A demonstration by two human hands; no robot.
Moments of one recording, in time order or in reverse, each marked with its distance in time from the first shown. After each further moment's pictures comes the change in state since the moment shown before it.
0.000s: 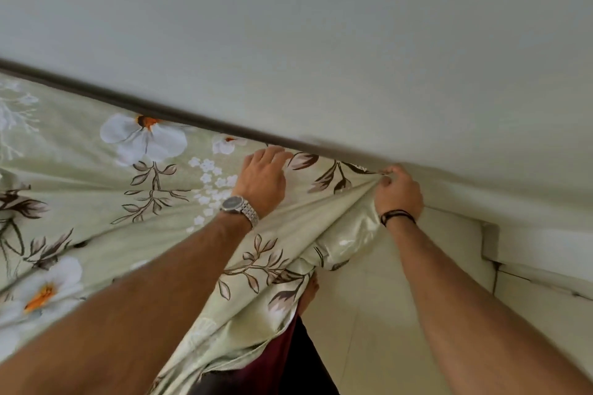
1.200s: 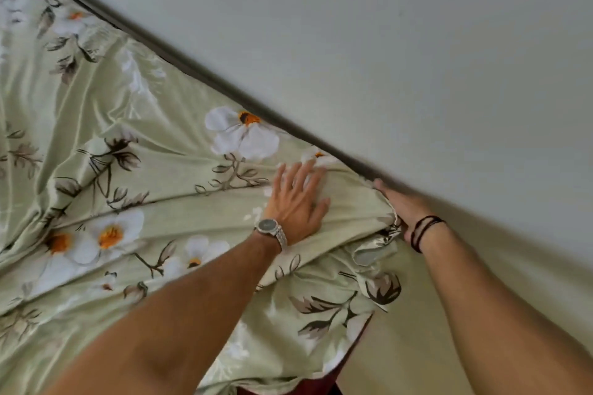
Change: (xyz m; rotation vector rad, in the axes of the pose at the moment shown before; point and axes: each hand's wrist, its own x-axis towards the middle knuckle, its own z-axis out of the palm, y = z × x) left_hand -0.043 -0.094 0.006 0.040 0.069 -0.261; right_hand -0.013 -0.148 0.070 0.527 -0.831 0.182
